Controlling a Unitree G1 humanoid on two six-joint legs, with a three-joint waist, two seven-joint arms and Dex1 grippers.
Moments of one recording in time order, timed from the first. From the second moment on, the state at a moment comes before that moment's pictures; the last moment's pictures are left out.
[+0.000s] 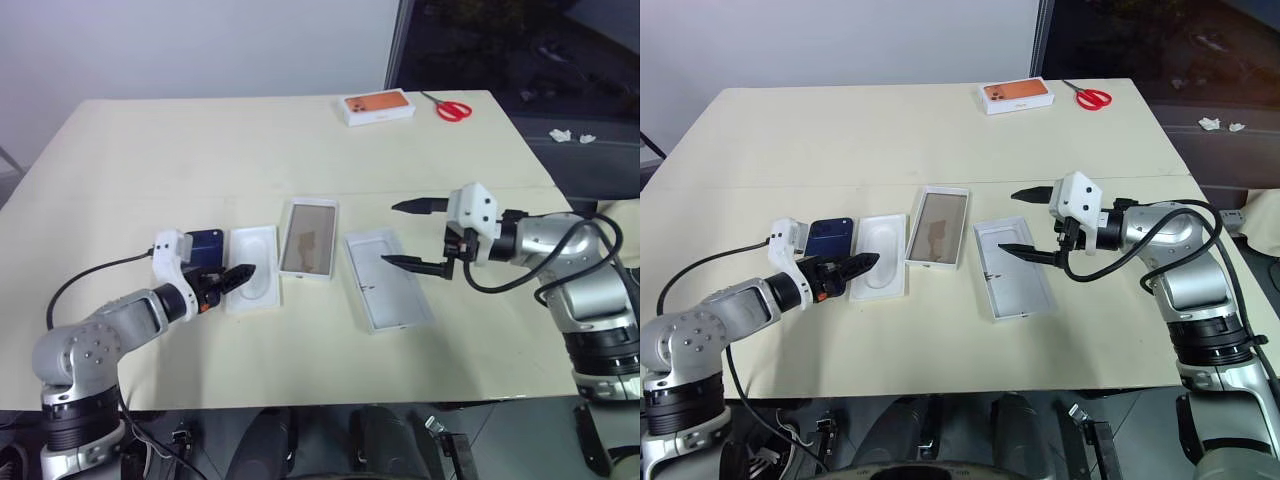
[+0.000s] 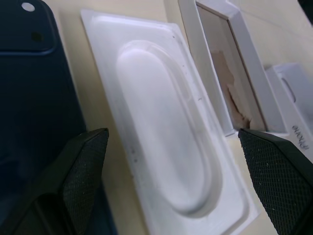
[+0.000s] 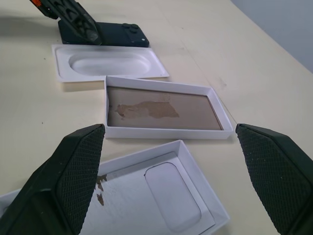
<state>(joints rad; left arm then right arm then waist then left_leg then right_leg) -0.24 0.42 0.41 -0.31 -0.88 1.25 -0.24 -0.49 -0.75 0.02 -0.06 0.34 0.21 1.14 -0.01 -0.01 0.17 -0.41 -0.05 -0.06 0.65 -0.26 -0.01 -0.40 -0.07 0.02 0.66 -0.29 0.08</state>
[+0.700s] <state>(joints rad) -0.32 0.34 0.46 -0.20 -0.96 1.35 -0.11 -0.49 -0.74 0.03 -0.04 0.33 0.18 1.12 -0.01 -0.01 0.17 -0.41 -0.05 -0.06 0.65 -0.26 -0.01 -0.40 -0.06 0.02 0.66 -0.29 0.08</state>
